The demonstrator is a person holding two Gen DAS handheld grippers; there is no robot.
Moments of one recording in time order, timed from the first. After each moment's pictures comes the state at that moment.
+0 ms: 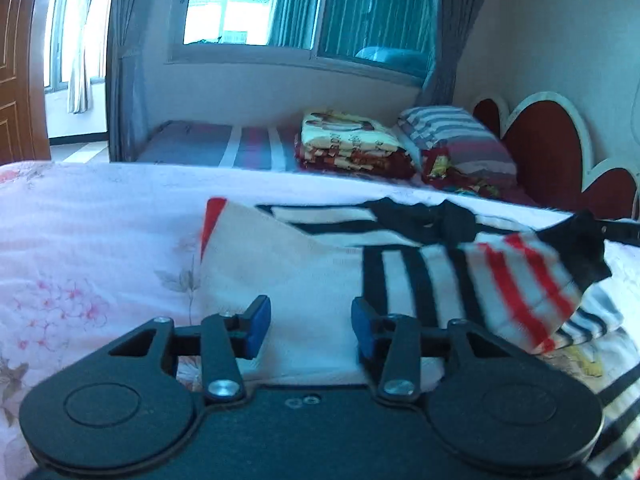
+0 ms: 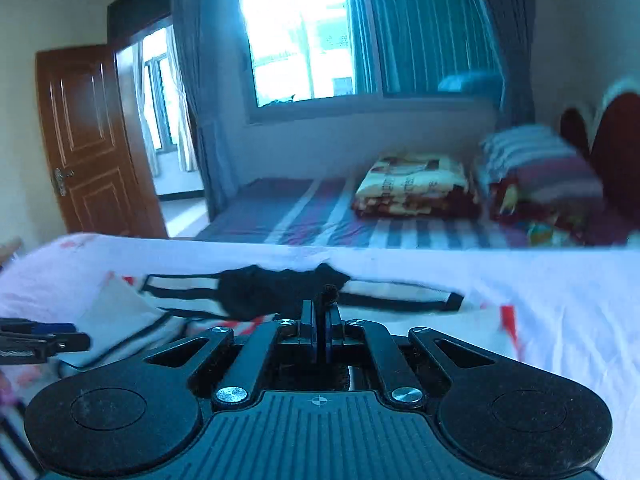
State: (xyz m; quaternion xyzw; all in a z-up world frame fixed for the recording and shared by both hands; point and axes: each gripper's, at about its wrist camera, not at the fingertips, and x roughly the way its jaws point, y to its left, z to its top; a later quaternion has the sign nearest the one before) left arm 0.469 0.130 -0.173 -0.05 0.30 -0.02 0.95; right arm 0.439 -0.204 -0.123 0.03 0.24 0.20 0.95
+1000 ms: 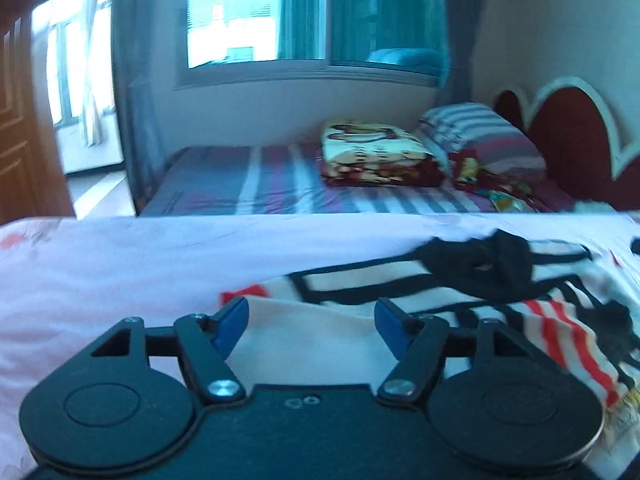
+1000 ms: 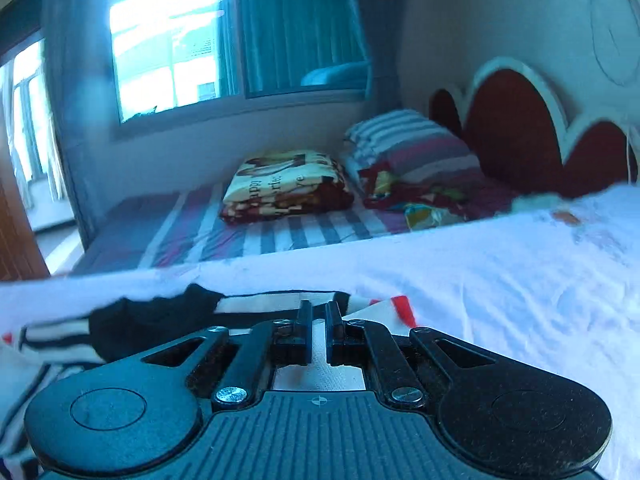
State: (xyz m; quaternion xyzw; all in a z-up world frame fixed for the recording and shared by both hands) left arm 0.531 0.135 -0.149 0.02 0.28 -0.01 0.96; right arm 0.470 -0.201 -0.123 0.09 0.26 0.00 0.96
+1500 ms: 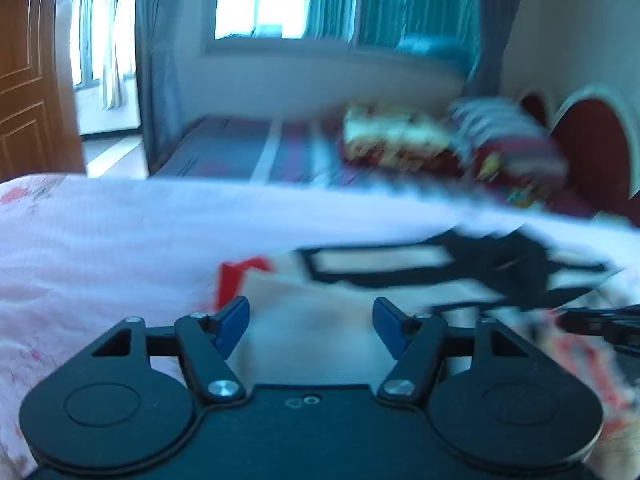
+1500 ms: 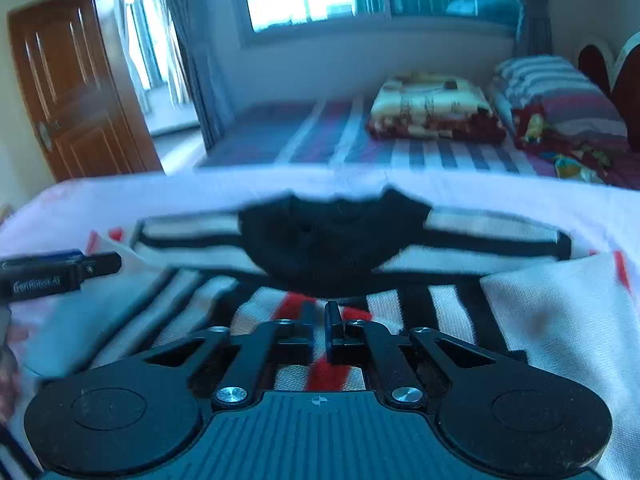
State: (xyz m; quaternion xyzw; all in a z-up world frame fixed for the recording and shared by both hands) left arm 0.534 0.137 -0.158 -0.05 0.30 0.02 0.95; right arm 0.488 -0.118 -0.144 0.05 0.34 0.21 0.91
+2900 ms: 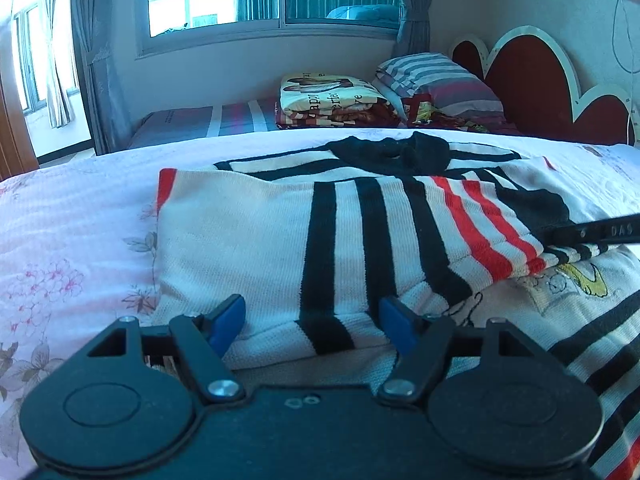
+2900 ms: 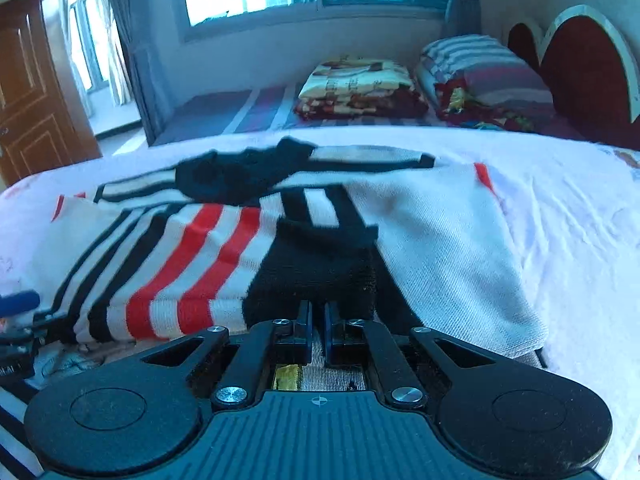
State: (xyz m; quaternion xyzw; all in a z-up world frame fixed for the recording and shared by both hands) left arm 0.453 0.099 -0.185 0.03 0.34 -0.05 0.94; right arm 0.418 -0.176 -0.151 0.04 0.37 0.10 0.92
